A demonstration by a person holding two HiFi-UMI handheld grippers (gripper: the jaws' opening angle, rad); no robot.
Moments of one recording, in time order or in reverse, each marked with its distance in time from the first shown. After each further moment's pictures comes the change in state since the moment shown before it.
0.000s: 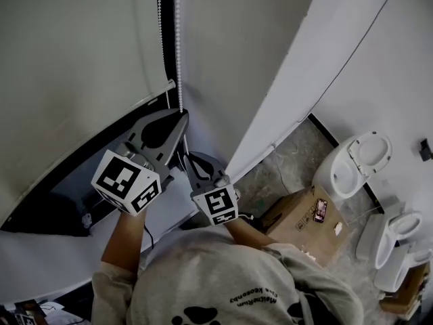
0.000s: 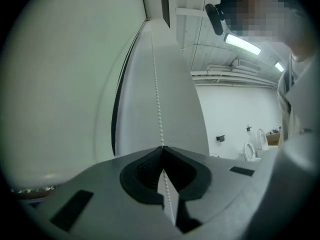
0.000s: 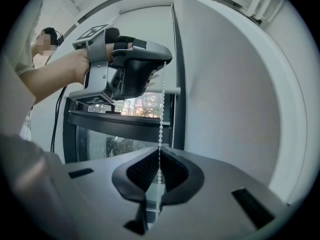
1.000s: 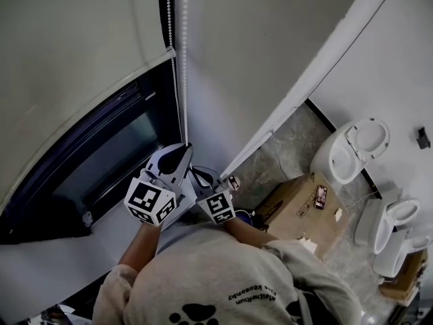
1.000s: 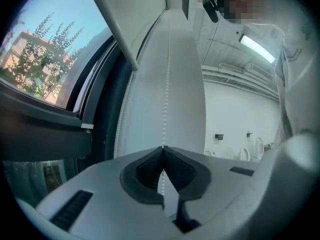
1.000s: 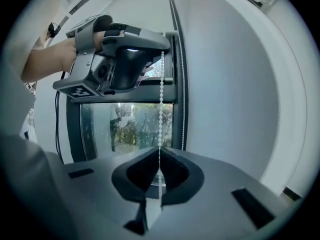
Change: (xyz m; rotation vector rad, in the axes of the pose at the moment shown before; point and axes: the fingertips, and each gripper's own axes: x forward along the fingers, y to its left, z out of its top) left arm -0.015 -0.011 -0.142 -0.168 0.101 0.018; right arm -0.002 0.017 -0.141 0.043 0.176 0.018
